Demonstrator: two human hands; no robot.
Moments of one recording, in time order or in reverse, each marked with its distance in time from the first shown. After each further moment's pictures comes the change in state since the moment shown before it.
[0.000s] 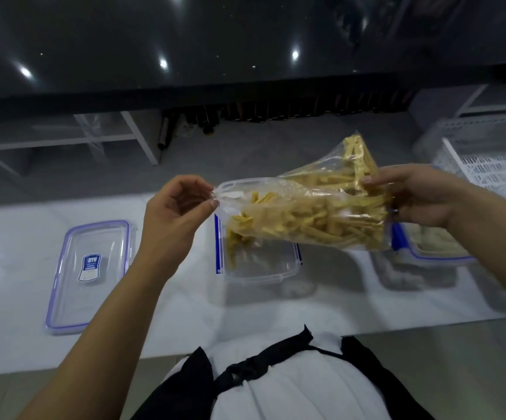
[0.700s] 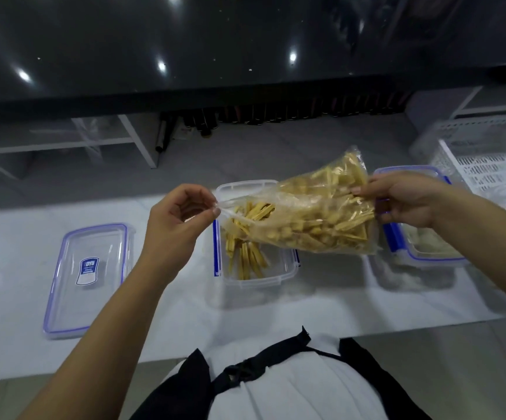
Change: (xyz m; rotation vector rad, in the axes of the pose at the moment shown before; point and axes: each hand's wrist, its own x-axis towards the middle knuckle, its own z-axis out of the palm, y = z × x) left_hand -0.003 -0.002 0.002 0.078 -0.035 -0.030; right_hand 0.012 0.004 0.007 -0.061 0.017 -0.022
